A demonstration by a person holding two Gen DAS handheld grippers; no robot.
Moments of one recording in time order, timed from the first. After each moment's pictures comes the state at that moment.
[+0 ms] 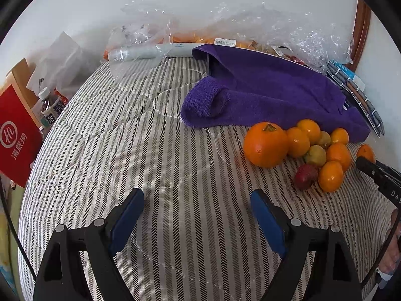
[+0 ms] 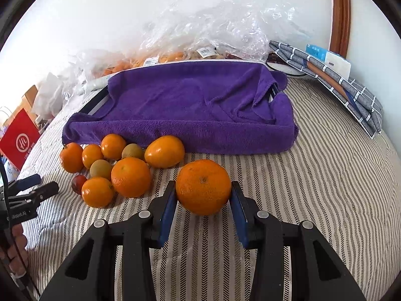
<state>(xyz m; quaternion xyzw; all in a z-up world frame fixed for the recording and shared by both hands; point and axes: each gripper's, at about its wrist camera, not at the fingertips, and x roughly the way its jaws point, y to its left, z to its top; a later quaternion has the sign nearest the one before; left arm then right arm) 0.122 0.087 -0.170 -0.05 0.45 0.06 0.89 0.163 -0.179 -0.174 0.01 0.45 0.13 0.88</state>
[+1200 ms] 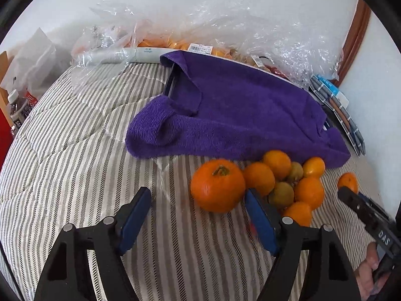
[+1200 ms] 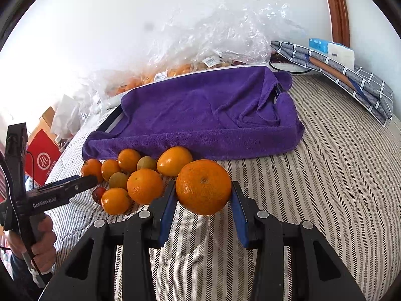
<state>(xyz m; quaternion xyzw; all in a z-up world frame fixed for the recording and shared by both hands) 0.162 0.068 -0.167 -0.11 0.44 0.00 0.89 0.160 -0.197 -0.170 0.09 0.43 0.17 0.88</state>
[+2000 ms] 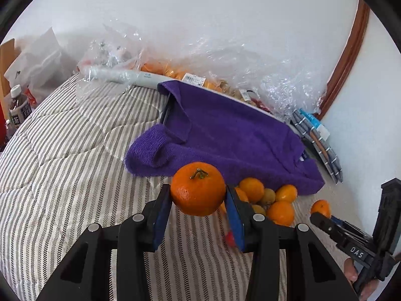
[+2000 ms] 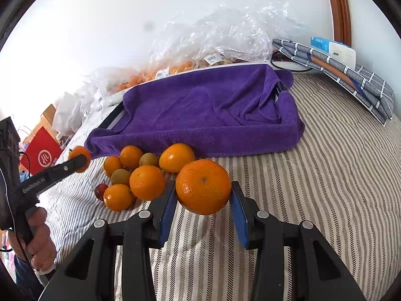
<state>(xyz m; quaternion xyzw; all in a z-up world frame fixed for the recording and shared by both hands) 0.139 0.079 -0.143 -0.17 0.36 -0.03 0.92 0.158 -0.197 -0.166 0.08 0.44 0.17 0.88</state>
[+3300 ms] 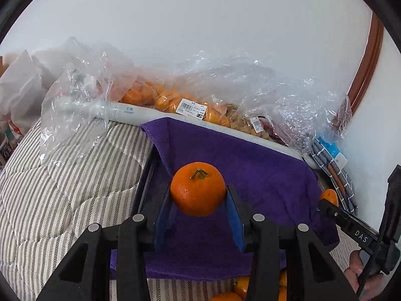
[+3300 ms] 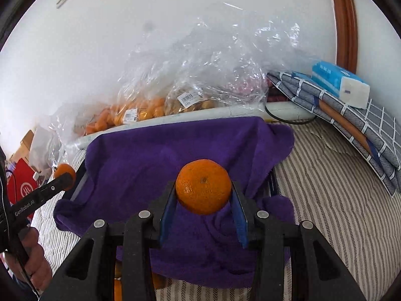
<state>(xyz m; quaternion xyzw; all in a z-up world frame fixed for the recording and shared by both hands) 0.249 0.076 -0.134 -0.16 0.35 0.00 0.92 0.288 -0.202 -0.155 0.08 0.42 0.13 0.89</state>
